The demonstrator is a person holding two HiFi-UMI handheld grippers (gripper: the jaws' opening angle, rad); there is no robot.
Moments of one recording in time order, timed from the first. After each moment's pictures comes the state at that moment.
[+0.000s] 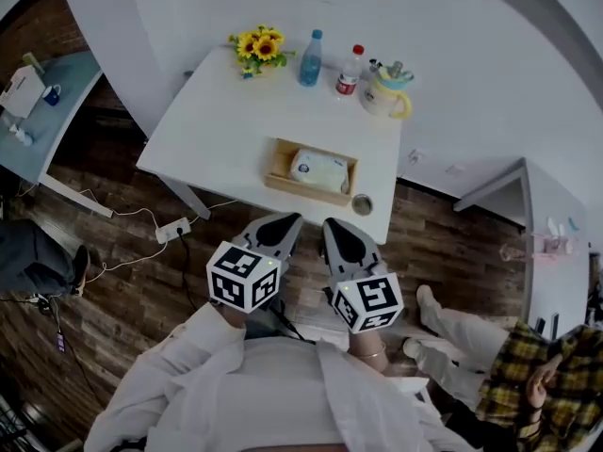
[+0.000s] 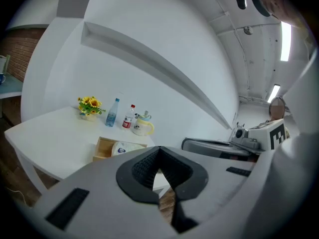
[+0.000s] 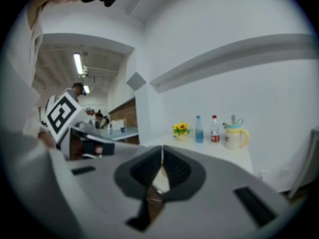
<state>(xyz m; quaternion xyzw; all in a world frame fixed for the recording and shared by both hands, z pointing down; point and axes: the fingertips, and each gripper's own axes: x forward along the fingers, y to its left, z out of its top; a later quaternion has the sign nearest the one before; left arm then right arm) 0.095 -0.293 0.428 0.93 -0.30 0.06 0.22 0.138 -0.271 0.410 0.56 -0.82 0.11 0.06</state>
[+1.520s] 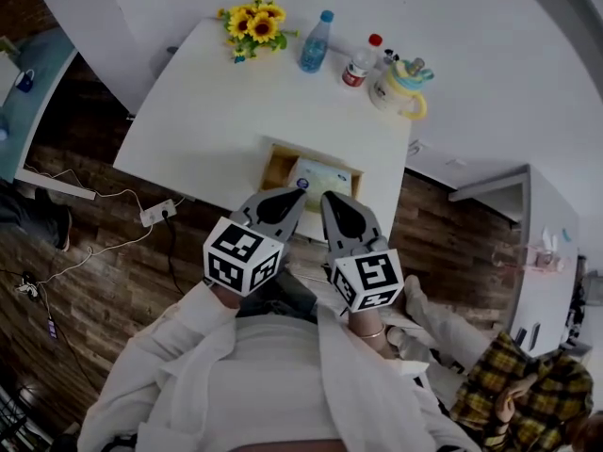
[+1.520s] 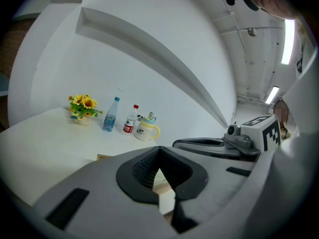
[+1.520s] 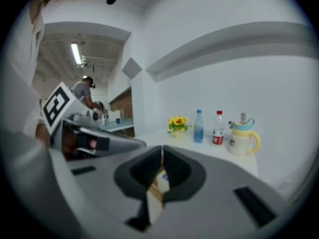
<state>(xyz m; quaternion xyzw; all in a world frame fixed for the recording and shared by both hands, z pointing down) 0.122 -0.397 0.435 0.93 -0.27 0.07 0.23 0.155 -0.387 0.429 0.55 -0.82 0.12 0.12</state>
